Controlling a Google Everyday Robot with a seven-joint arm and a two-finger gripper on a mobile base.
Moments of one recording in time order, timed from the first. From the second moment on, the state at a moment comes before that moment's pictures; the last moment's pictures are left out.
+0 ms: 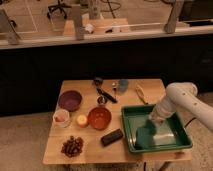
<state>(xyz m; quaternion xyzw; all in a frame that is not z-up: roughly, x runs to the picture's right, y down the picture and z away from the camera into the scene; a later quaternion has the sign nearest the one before) 0.277 0.161 0.797 -0.31 -0.10 0.05 0.94</state>
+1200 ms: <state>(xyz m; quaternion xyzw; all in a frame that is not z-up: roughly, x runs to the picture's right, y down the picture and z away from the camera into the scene) 0.134 0.066 0.726 -0.27 -0.23 -0.04 0.93</state>
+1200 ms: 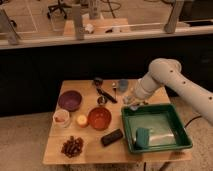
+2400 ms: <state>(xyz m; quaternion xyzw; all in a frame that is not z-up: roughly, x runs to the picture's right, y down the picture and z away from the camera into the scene) -0.003 0.094 0.712 -0.24 -0.26 -0.18 0.92</state>
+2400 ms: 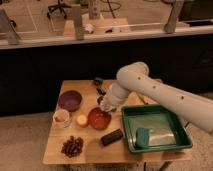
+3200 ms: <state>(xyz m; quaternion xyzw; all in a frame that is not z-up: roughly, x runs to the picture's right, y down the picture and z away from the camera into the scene) -0.028 0.156 0.780 -0.30 -0.23 -0.22 0.90</state>
